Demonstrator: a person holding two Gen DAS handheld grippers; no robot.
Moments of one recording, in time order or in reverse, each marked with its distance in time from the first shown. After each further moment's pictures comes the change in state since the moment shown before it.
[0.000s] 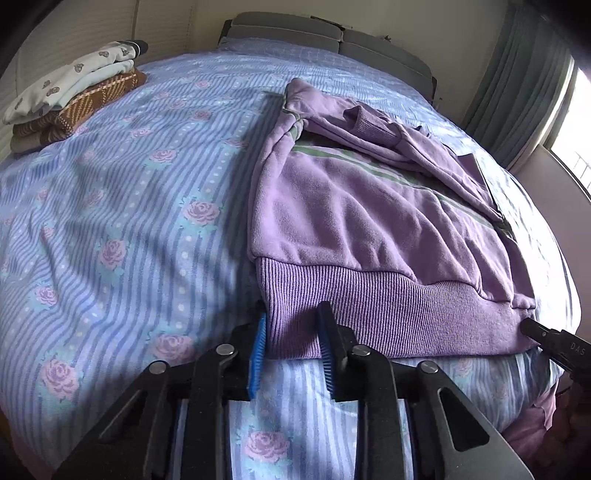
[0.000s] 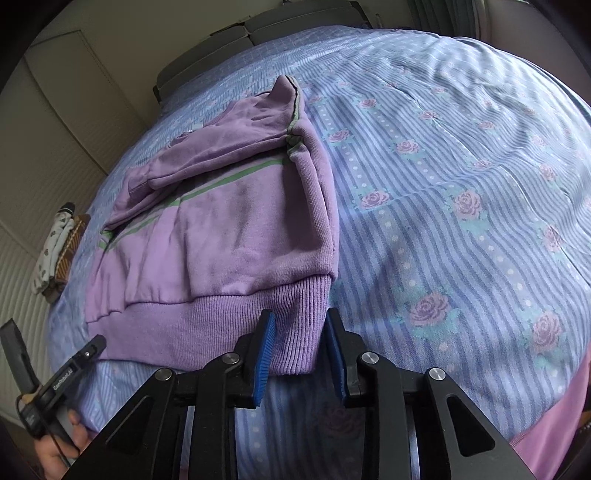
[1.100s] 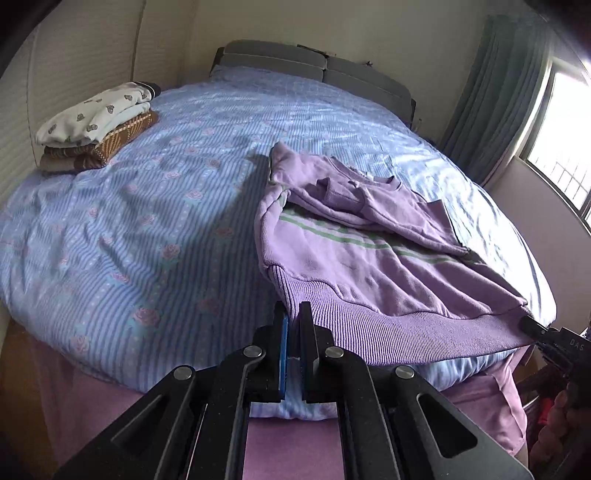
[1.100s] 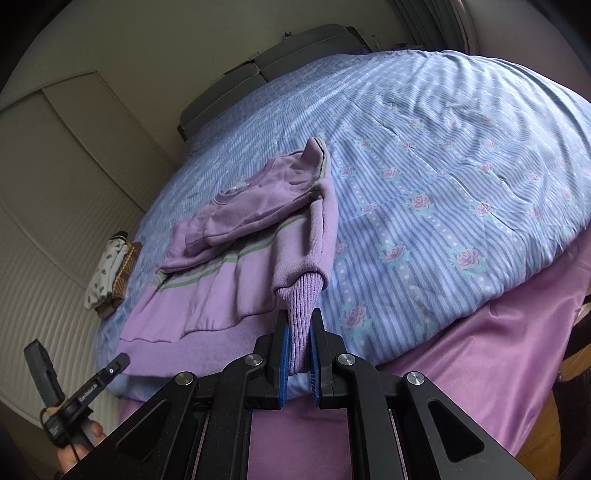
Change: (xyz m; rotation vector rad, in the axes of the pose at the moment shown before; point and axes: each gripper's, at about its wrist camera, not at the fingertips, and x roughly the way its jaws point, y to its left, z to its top) left arm -0.114 -0.004 -0.014 0.012 -0.105 -0.063; right arm -0.110 -0.001 -0.036 0.087 -0.158 0.142
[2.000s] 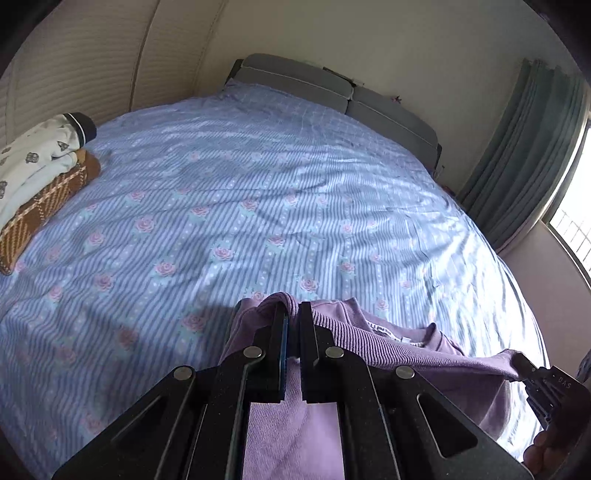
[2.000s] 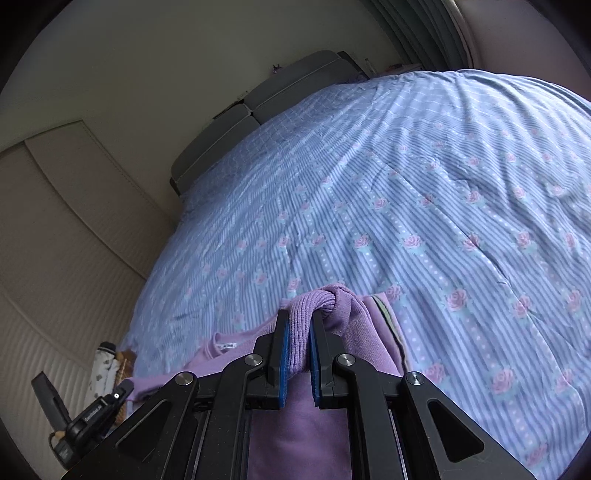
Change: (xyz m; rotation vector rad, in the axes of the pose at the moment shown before) left arm 0.187 -0.002 0.207 -0.133 -0.075 0.009; right arm 0.179 0.017 0.194 0.096 -0.097 0.007
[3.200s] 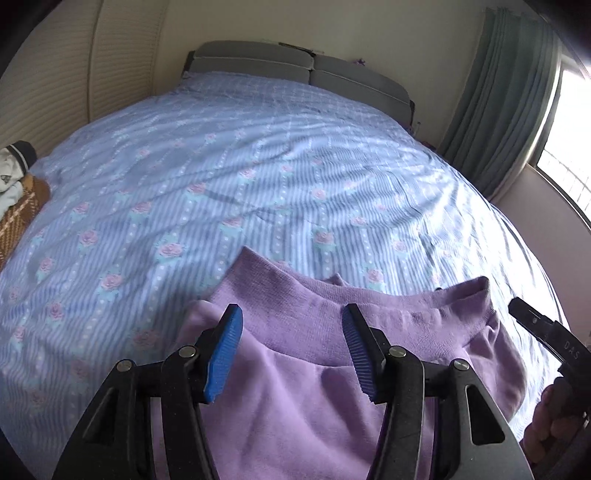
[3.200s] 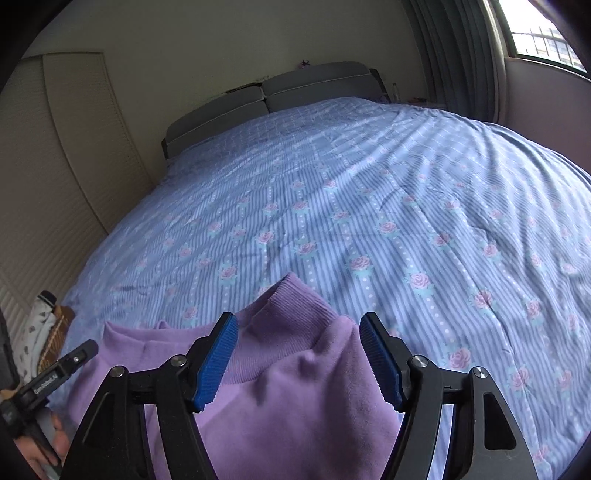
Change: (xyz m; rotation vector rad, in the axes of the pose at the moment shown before) left arm 0.043 -0.032 -0.010 0.192 0.106 -0.057; right arm 0.044 0.036 -0.005 -0.310 0.005 -0.106
